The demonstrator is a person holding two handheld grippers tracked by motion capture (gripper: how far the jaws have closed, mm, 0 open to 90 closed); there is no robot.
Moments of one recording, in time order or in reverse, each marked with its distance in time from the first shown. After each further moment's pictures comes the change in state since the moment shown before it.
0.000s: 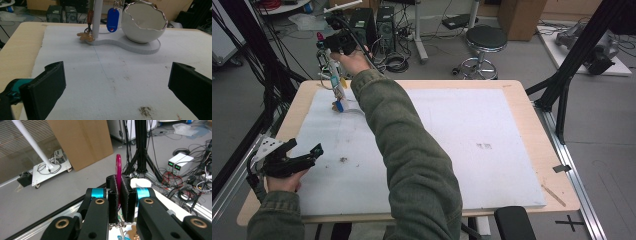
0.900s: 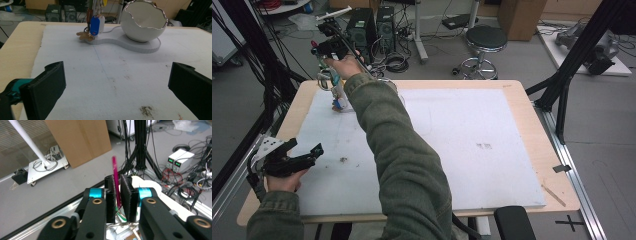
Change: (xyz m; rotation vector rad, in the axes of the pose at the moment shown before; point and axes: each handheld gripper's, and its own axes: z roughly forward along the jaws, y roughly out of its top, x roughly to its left) left arm 0.001 0.000 0.002 0.009 -0.005 0.007; right arm -0.002 -0.007 0.039 0.042 -0.017 -0.003
